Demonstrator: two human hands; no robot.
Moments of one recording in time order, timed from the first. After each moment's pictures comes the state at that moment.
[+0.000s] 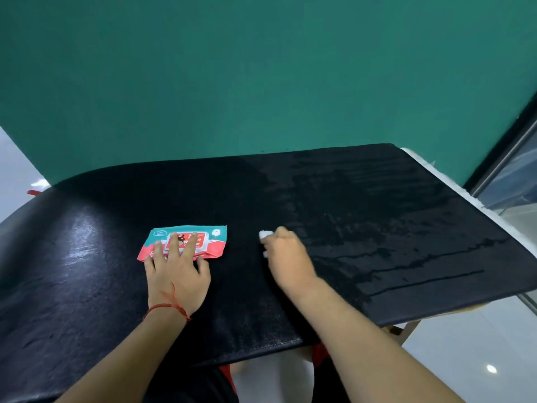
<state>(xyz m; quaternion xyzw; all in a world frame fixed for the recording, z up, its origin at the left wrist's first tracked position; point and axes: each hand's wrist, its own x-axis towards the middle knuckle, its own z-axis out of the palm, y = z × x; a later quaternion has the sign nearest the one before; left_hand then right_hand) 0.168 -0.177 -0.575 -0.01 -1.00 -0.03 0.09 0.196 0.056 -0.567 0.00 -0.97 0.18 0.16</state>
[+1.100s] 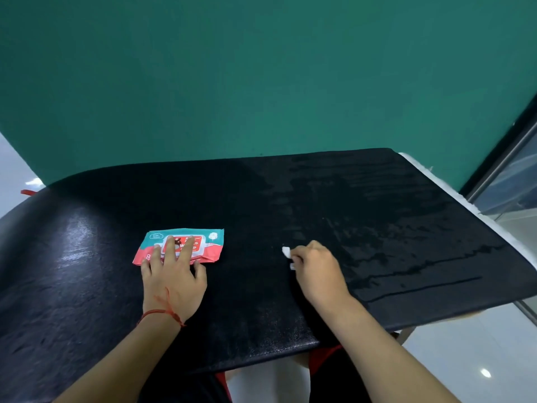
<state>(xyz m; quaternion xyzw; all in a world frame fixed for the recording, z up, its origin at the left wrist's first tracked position) 0.172 -0.175 -0.569 -0.01 -1.00 -0.04 0.09 0.236 0.104 -0.565 -0.09 -0.96 0.21 0.15</state>
